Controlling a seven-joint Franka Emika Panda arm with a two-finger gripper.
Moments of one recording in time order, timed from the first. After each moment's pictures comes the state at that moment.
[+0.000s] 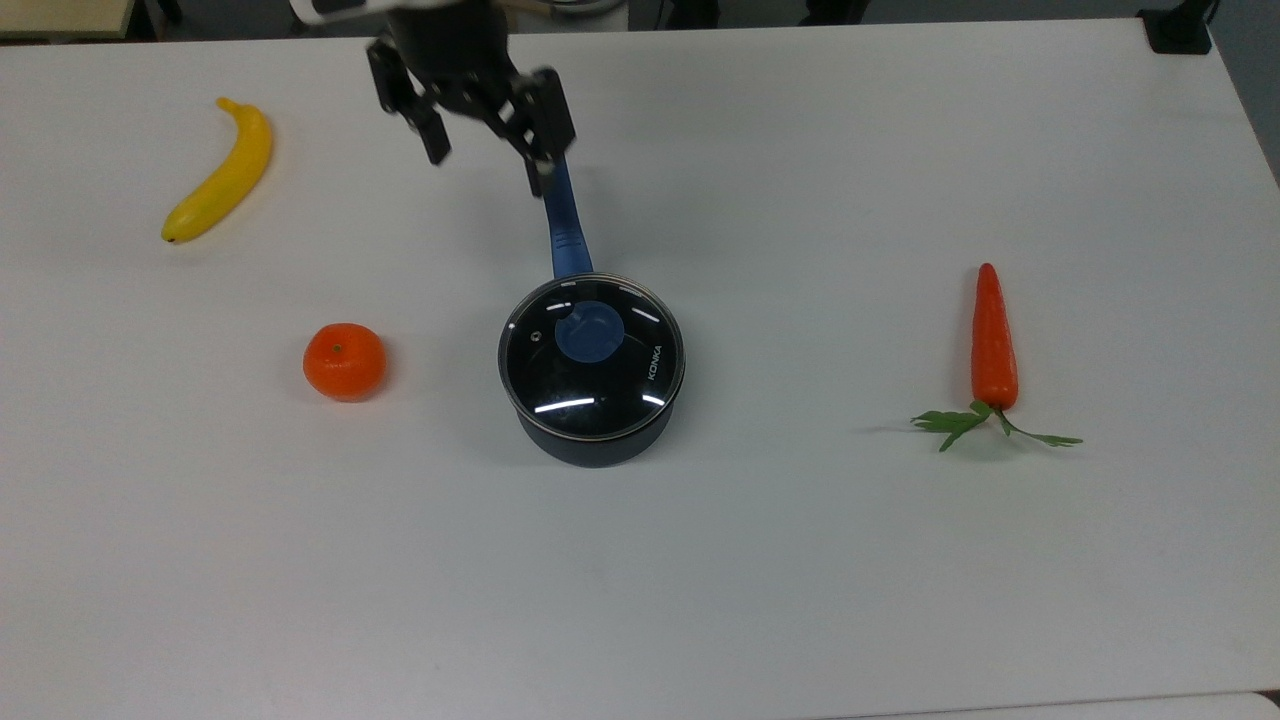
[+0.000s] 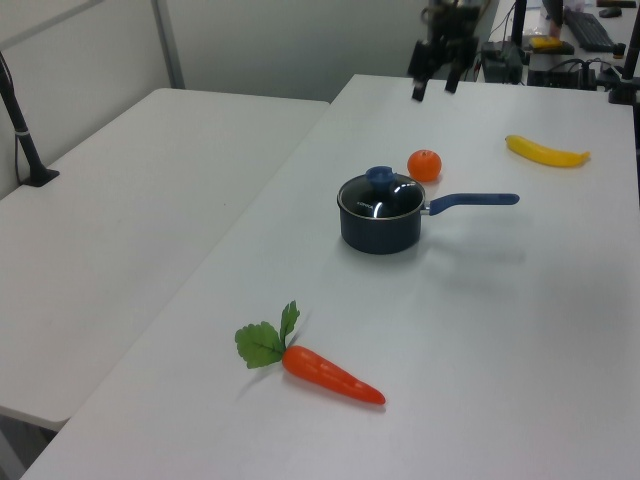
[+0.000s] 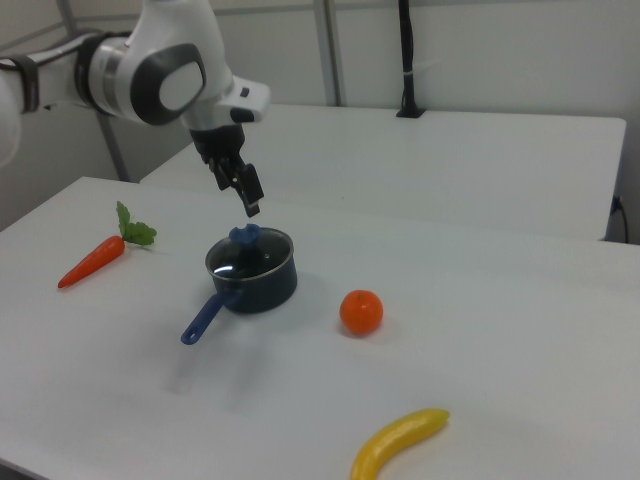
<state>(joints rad) 0.03 0.17 -0.02 -1.60 0.10 1.96 0.38</state>
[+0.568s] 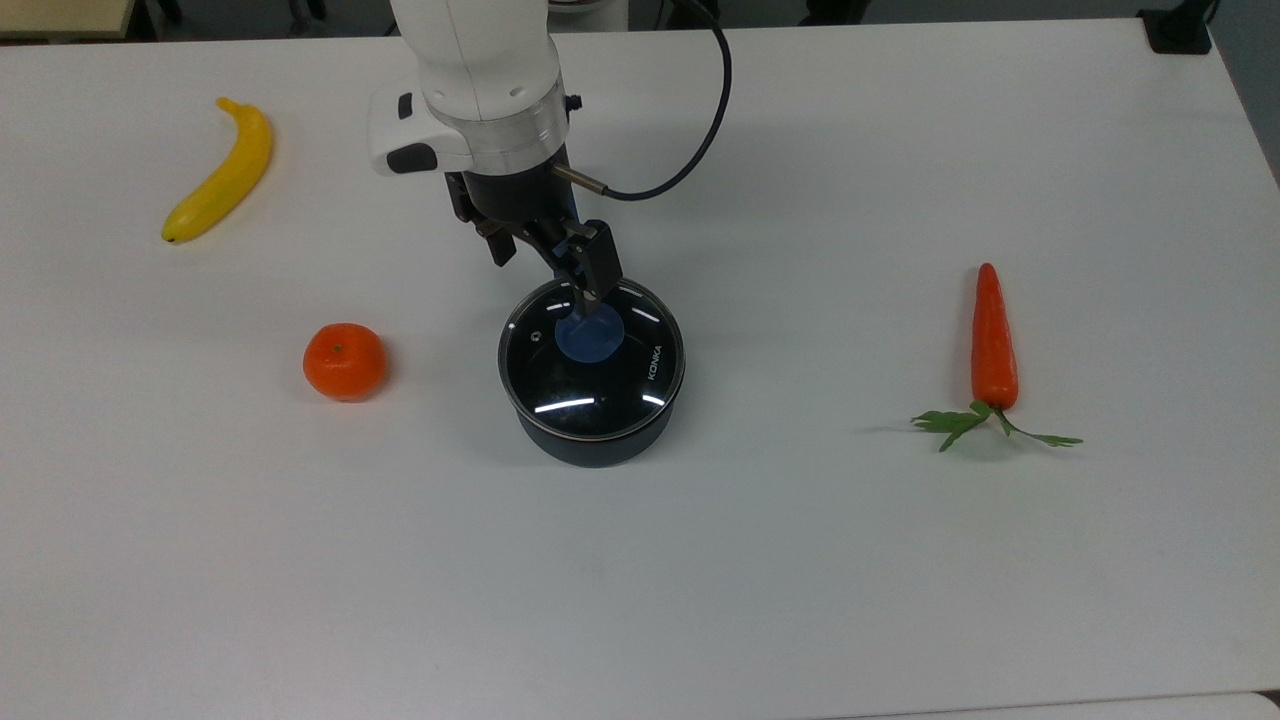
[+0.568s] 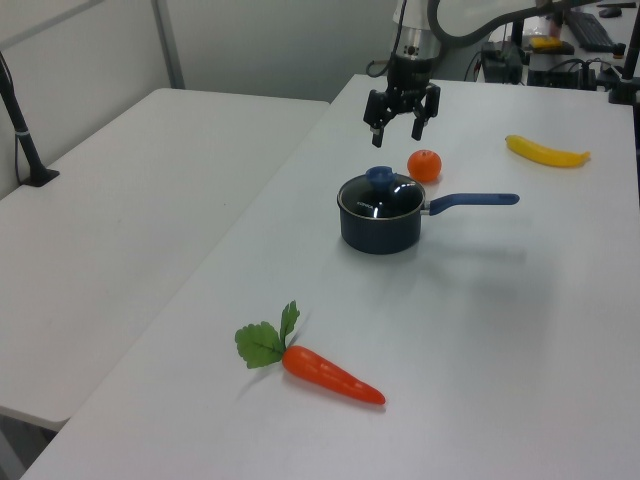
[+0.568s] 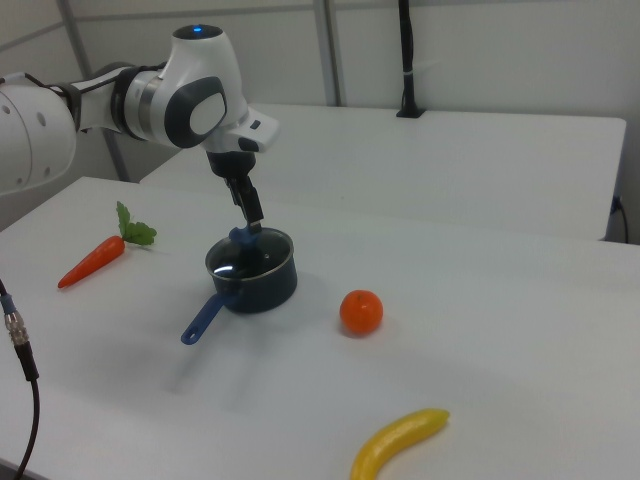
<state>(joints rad) 0.08 0.39 -0.02 -1.45 0.10 1.99 0.64</state>
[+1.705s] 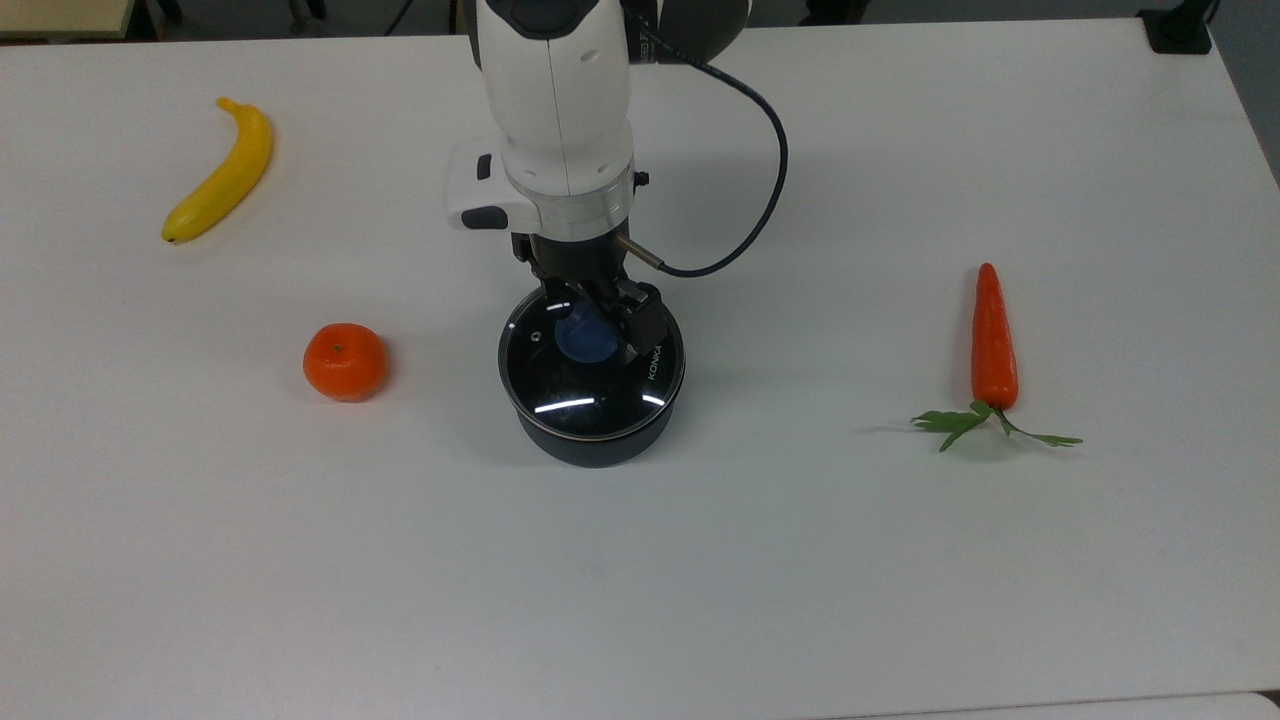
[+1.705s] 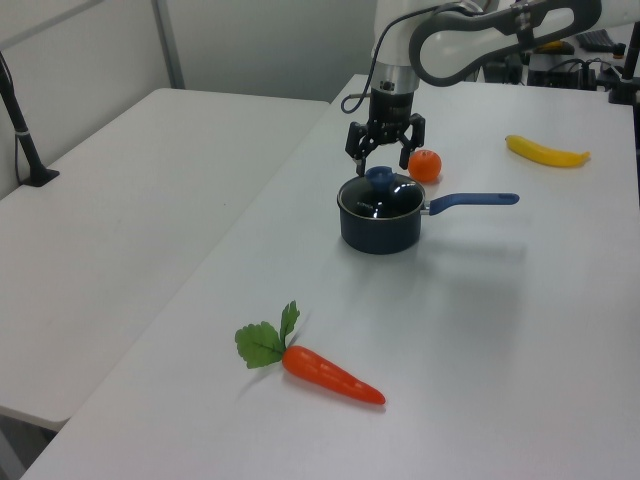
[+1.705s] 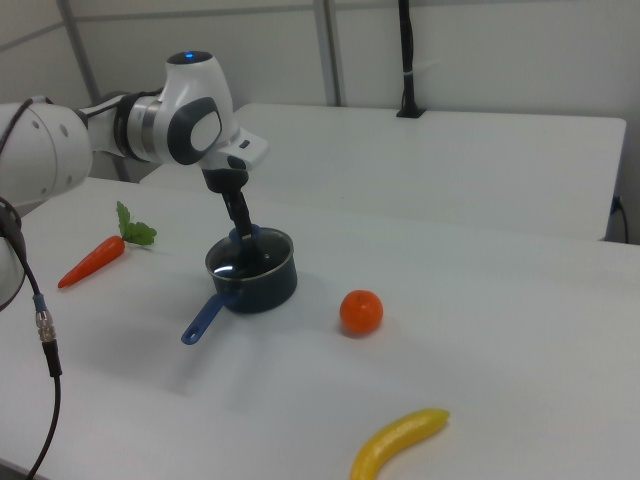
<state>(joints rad) 0.10 0.50 0.04 -1.40 0.01 2.02 0.83</state>
